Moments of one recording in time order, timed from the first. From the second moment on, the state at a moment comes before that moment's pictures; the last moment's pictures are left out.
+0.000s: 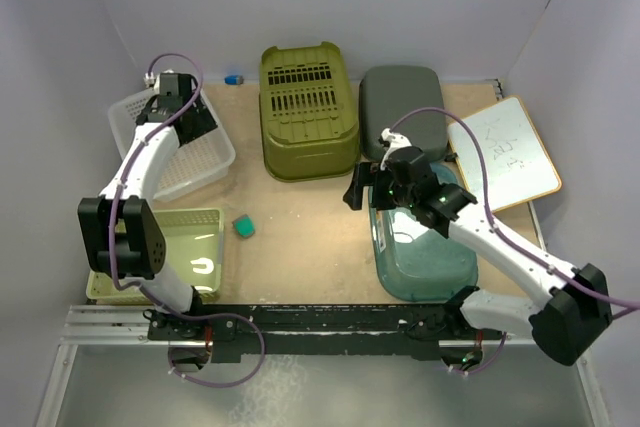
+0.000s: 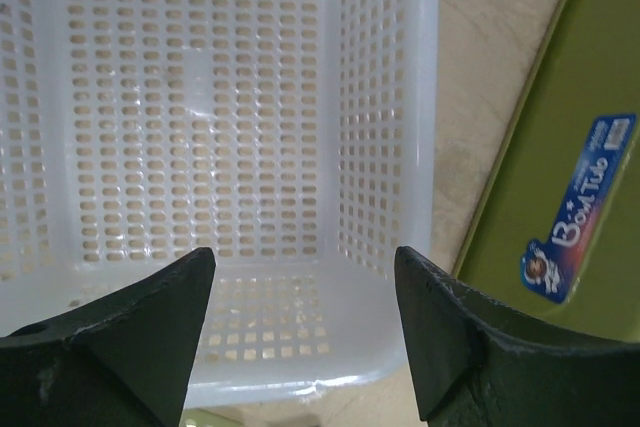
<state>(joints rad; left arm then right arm) -0.01 1.62 1.40 -0.61 -0.23 -0.49 0.63 1.18 0.89 -0.41 0.01 0.51</state>
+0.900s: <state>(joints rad) -0.05 2.05 1.77 -0.62 -0.16 -0.46 0.63 1.09 0.82 -0.44 0.06 0.53</state>
